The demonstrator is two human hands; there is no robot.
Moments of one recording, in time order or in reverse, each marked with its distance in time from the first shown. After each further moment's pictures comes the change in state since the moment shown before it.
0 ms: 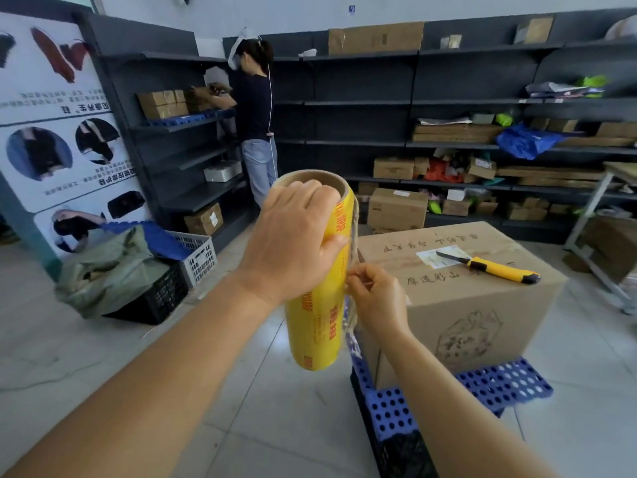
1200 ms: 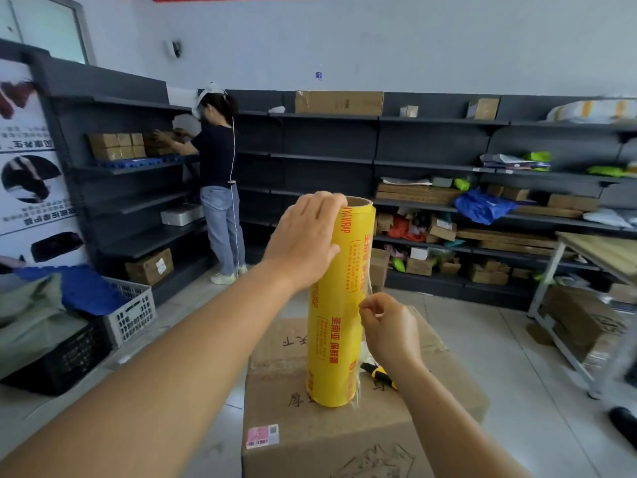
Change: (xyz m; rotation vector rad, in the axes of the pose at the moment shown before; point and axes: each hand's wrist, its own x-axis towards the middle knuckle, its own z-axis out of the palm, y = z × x) left_hand 0.244 0.095 0.206 -0.026 -0.049 -0.011; right_hand 0.213 0.080 -0.204 -0.251 0.088 0.075
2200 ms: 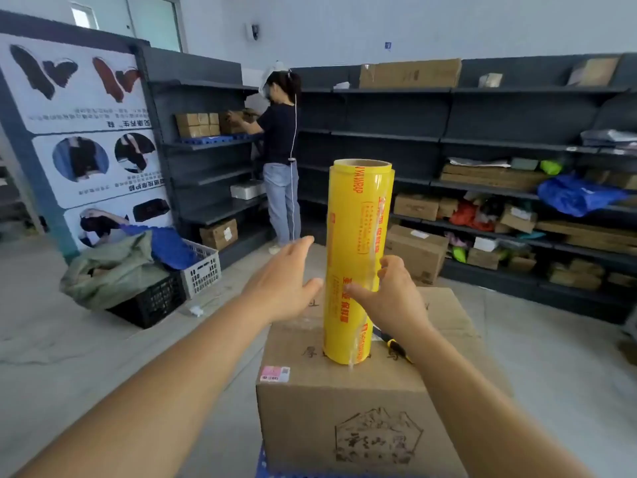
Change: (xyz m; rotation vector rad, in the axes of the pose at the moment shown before) left_hand -0.100 0.031 0.008 -0.130 -0.394 -0.549; right_hand -0.008 0.002 -0.023 -0.107 -0.317 -0.113
